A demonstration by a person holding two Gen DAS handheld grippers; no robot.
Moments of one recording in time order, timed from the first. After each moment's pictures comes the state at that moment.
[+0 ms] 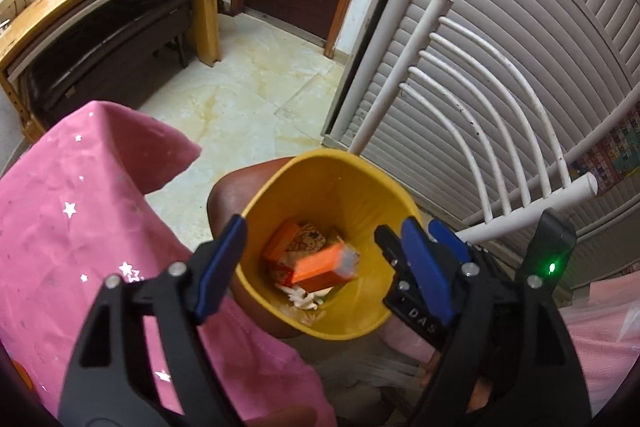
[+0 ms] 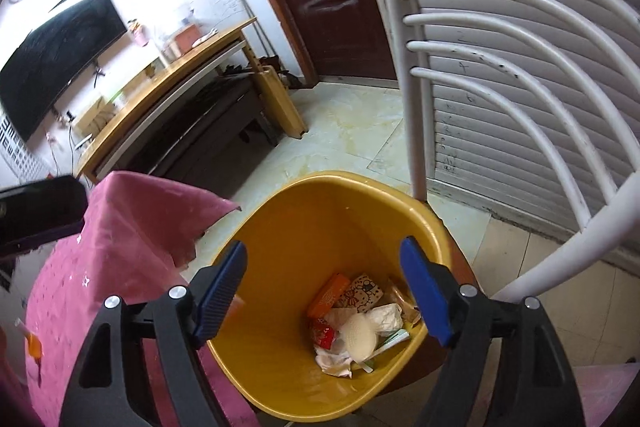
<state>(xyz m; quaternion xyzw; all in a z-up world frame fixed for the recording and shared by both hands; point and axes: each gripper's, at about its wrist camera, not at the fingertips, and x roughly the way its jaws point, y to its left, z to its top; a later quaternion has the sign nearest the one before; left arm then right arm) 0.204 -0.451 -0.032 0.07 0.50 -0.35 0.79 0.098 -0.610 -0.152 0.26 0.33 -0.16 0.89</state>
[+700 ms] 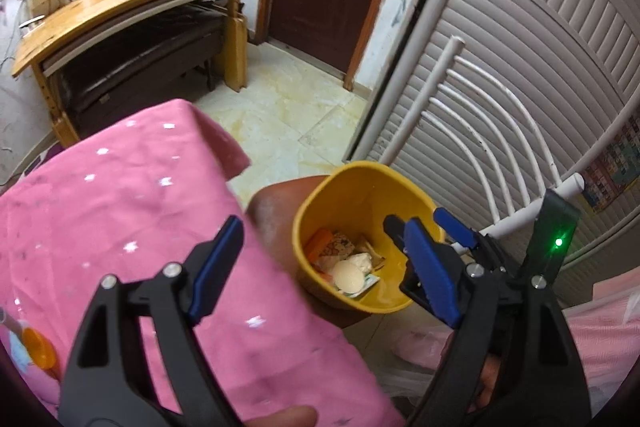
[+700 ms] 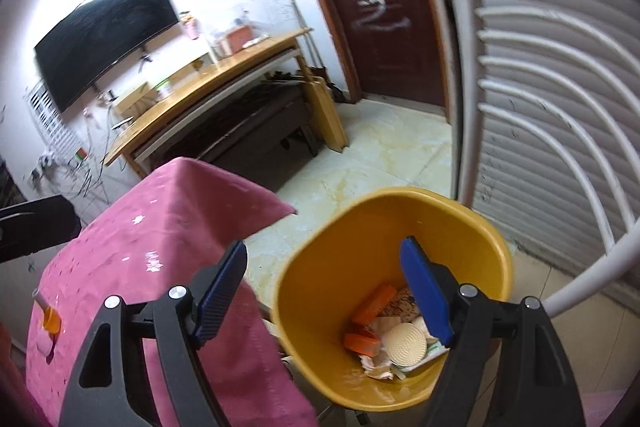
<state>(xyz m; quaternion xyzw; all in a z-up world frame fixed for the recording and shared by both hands) 0.190 -0.351 0.001 0.05 0.45 -0.32 0.83 0.108 -0.535 -0.111 0.20 0.31 -0.09 0.93</state>
